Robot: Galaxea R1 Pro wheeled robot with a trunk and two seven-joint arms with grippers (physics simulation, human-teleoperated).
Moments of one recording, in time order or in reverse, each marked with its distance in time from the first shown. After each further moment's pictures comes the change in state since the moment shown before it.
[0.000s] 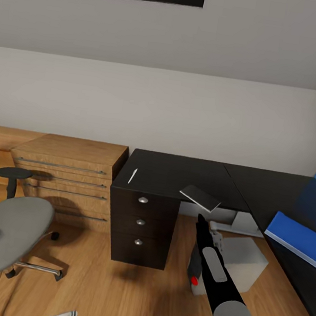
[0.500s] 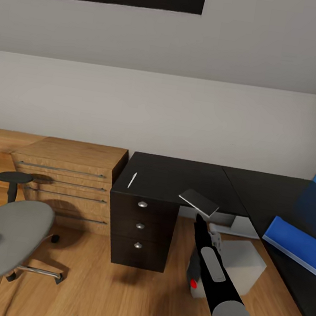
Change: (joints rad) left arm -0.098 -0.023 0.004 0.265 -0.001 -0.155 0.002; right arm 0.000 0.007 0.009 0.000 0.000 -0.002 -0.003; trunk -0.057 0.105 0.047
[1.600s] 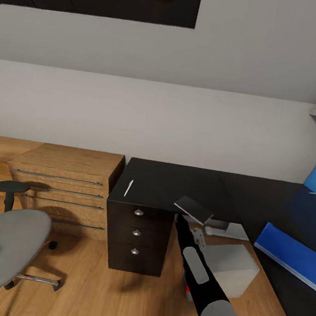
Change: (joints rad) left arm -0.001 -0.026 0.001 0.179 -0.001 -0.010 0.003; right arm 0.000 0.041 0.200 0.020 0.000 -0.020 -0.026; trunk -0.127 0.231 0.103
